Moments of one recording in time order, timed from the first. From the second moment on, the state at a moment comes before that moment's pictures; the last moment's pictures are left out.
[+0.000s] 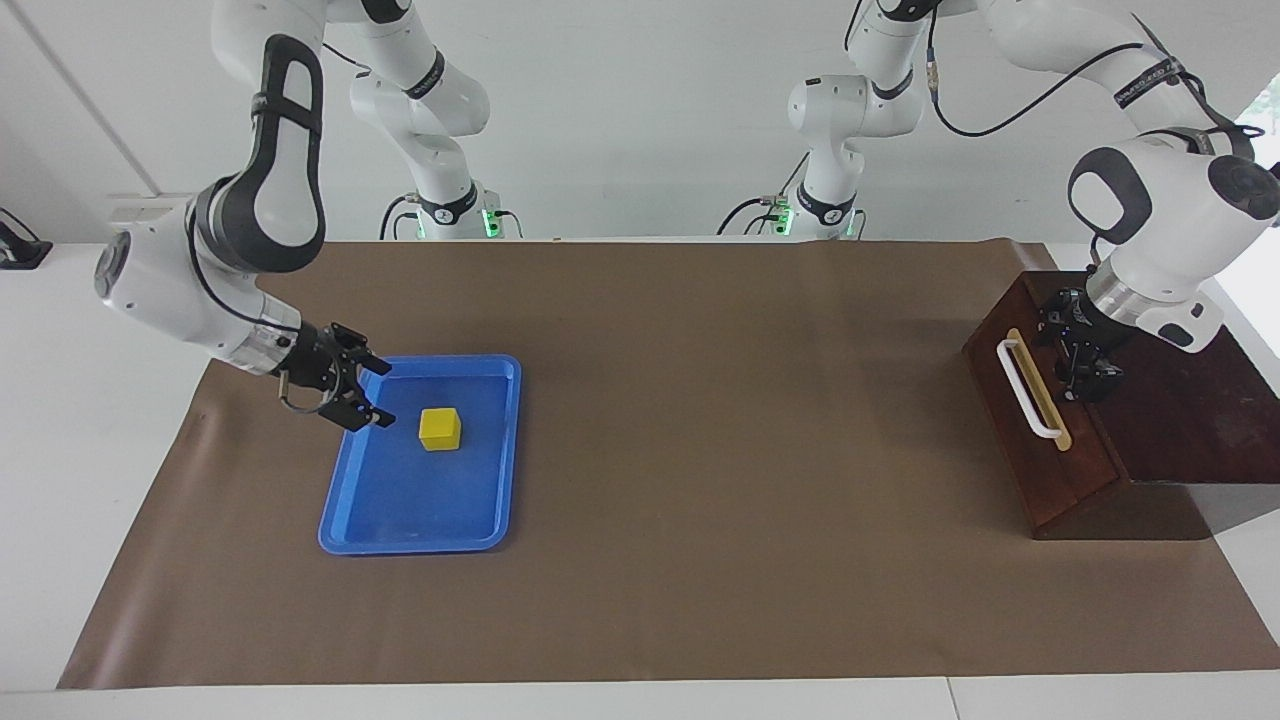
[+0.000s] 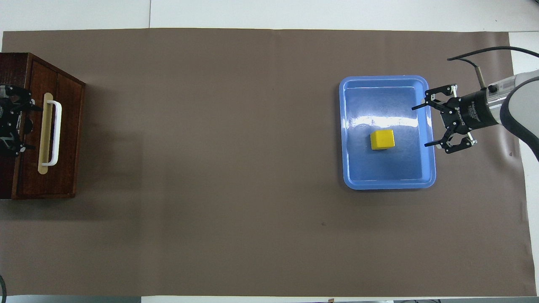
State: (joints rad) left arm -0.11 0.17 0.27 -1.73 -0.02 1.85 -1.24; right arm -0.14 0.18 0.00 -1.79 0.46 1.80 0.94
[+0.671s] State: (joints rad) left arm -0.26 0.00 0.24 -1.69 -0.02 1.61 -0.77; right arm -0.08 0.00 0.01 -1.64 0.14 1.59 0.50
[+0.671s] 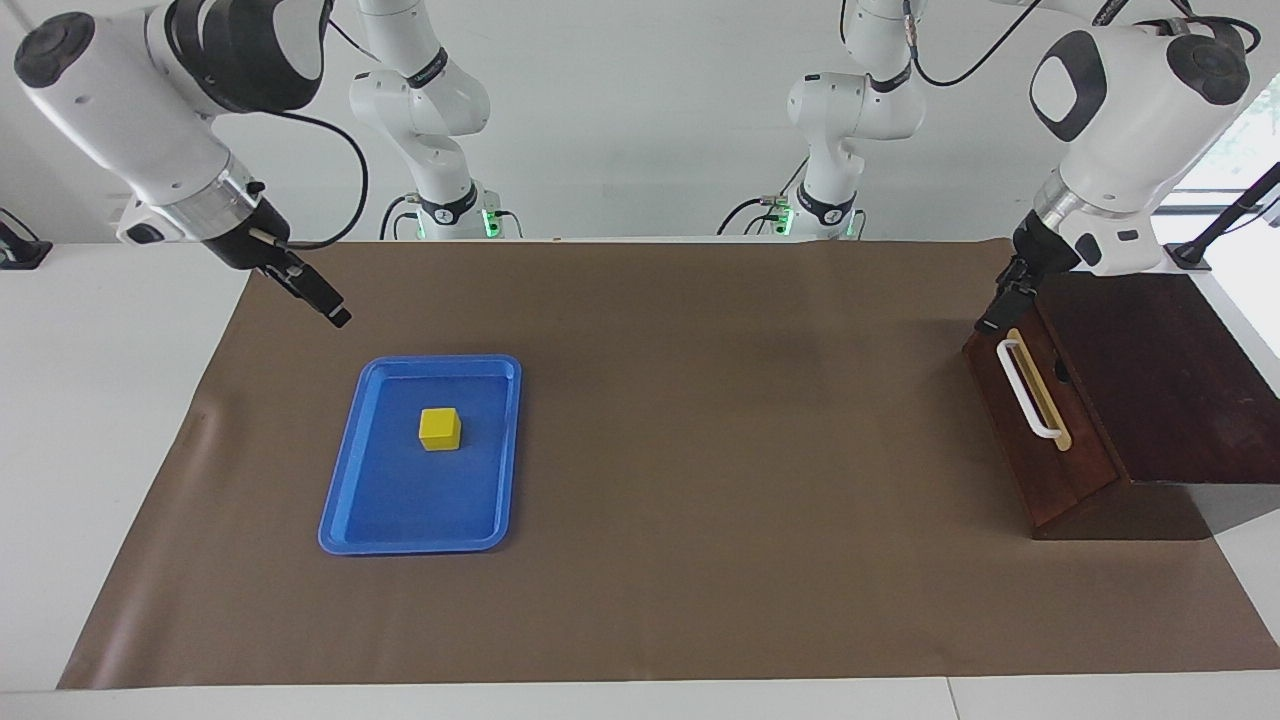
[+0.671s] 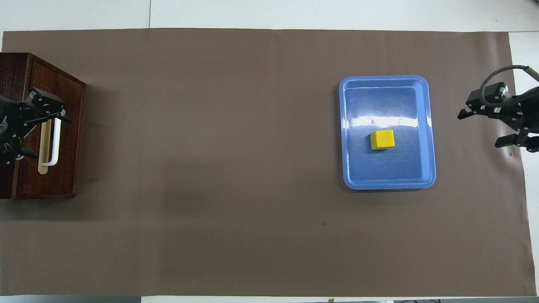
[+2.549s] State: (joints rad) left arm -0.01 -0.01 -0.07 -1.66 -0.02 1.56 -0.06; right arm -0.05 -0.04 0.01 -1.66 0.00 1.53 -0.06
